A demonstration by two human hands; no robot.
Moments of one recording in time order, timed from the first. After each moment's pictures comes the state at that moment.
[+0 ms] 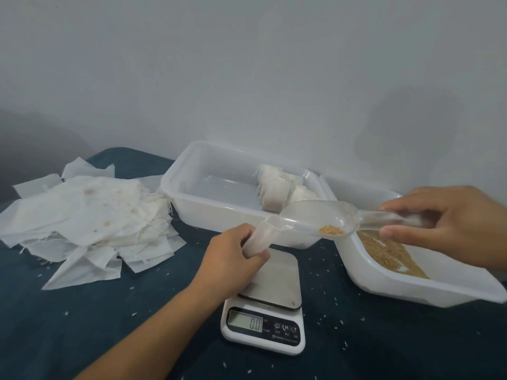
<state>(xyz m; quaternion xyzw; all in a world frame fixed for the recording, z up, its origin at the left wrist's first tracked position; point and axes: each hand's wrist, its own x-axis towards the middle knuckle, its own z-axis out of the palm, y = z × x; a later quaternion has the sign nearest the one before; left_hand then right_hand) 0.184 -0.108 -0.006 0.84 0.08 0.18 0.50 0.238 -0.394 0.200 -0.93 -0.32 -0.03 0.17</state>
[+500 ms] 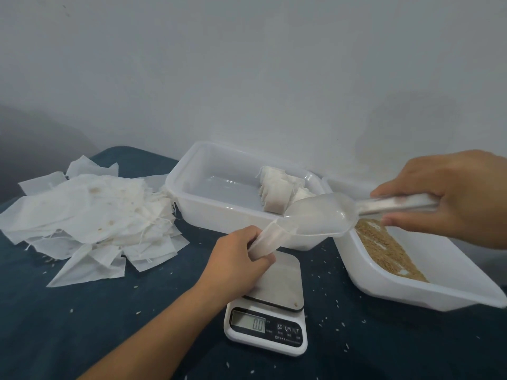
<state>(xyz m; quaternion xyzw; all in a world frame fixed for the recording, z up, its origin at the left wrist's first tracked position) 0.182 -0.110 -0.005 0.85 0.06 0.19 0.48 0.222 -0.357 0.244 -0.90 -0.42 -0.12 -0.05</state>
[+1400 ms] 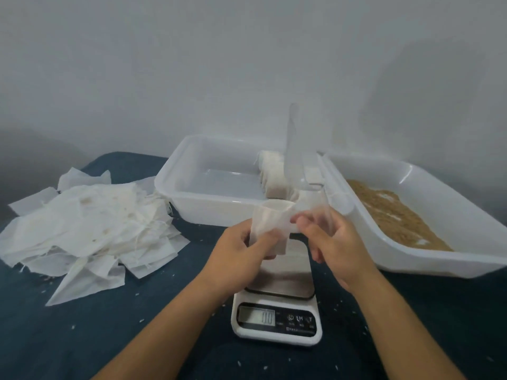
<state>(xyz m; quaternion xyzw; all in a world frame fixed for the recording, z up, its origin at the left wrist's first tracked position) 0.184 -0.115 0.001 0.72 0.00 0.12 0.68 0.262 -0.298 0.022 -0.74 -0.23 0.06 0.63</state>
